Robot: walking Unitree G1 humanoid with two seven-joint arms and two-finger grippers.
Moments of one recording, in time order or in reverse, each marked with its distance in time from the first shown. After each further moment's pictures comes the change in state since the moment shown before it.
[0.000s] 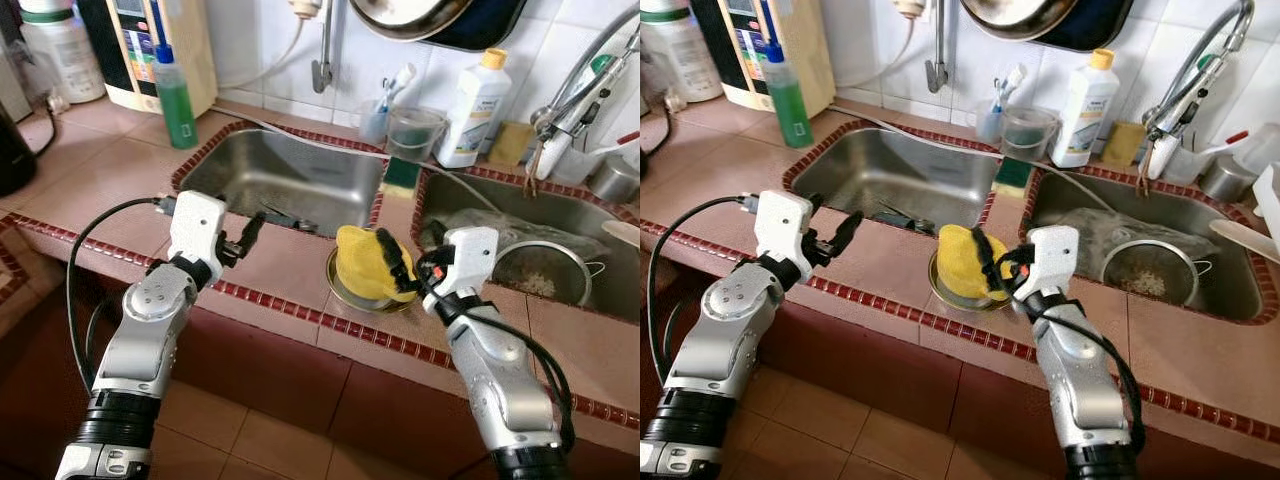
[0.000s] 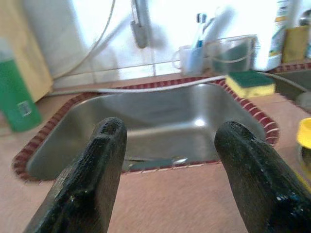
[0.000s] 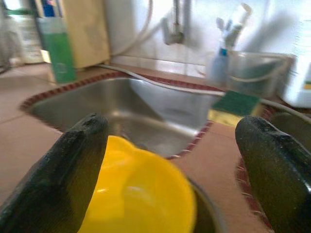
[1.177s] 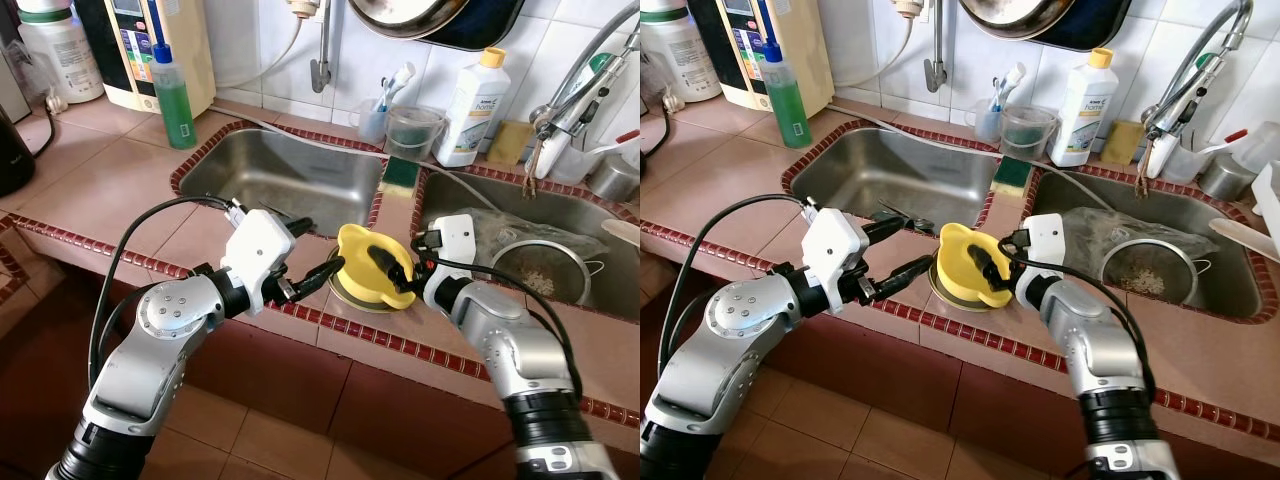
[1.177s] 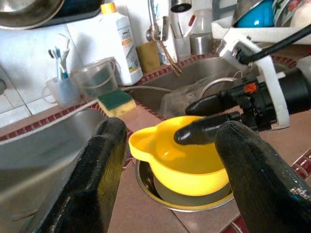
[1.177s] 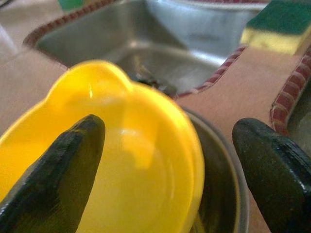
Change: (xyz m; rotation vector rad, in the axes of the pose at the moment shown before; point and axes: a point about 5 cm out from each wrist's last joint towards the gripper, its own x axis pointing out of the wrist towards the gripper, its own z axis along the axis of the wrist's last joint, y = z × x) left arm -0.025 -0.063 0.044 0.074 -0.047 -0.514; right arm 0.022 -0.017 -0.014 0.084 0.367 0.154
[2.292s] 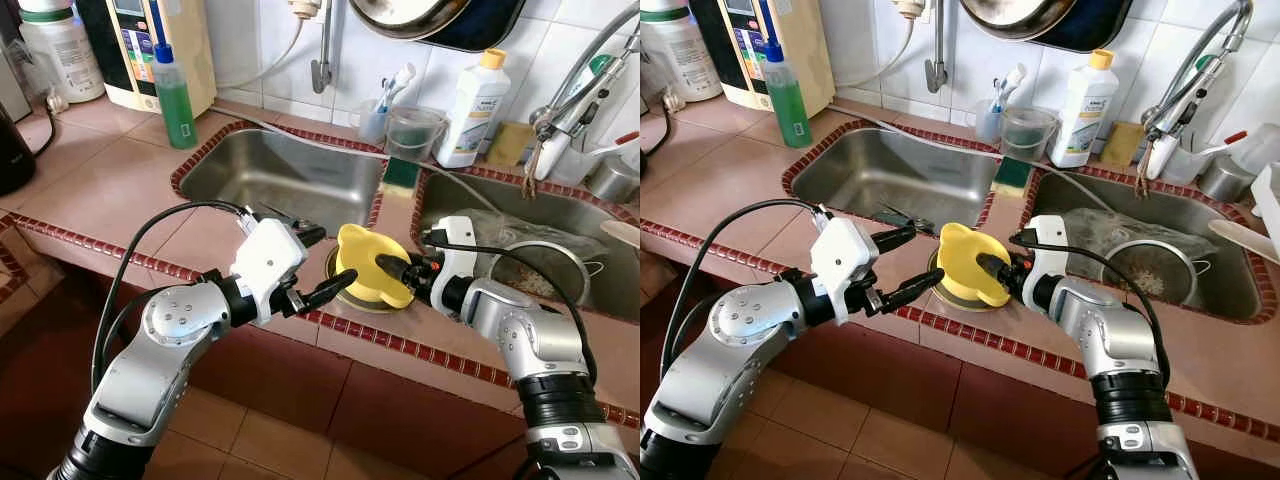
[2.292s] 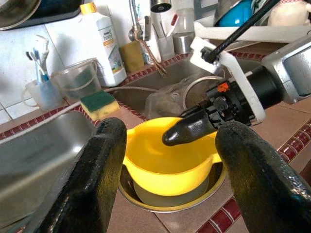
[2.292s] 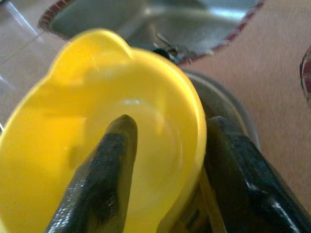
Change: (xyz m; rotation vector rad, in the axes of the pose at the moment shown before) left arm 0.001 -0.011 0.001 0.001 0.009 -0.060; right arm 0.000 -0.010 -0.002 0.152 0.133 0.062
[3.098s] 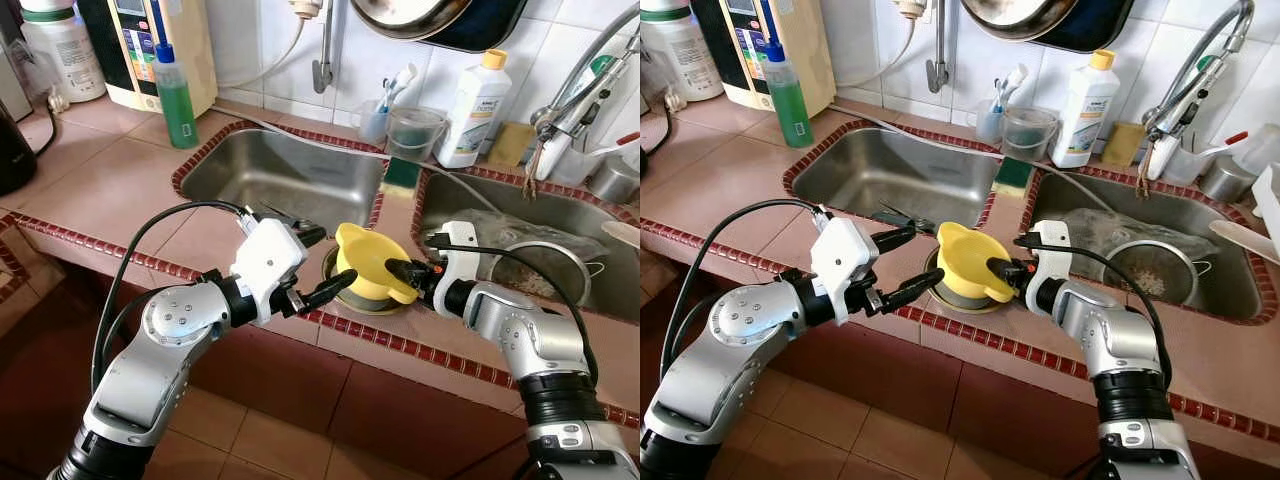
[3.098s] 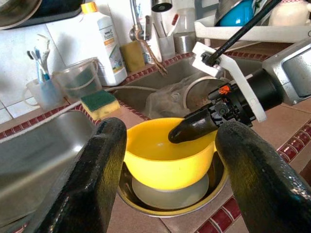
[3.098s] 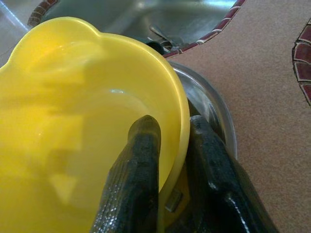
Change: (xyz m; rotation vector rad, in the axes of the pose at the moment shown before) left arm 0.000 0.000 0.000 -0.002 0.001 0.001; right arm -0.001 -0.006 -0.003 0.031 0.012 -0.020
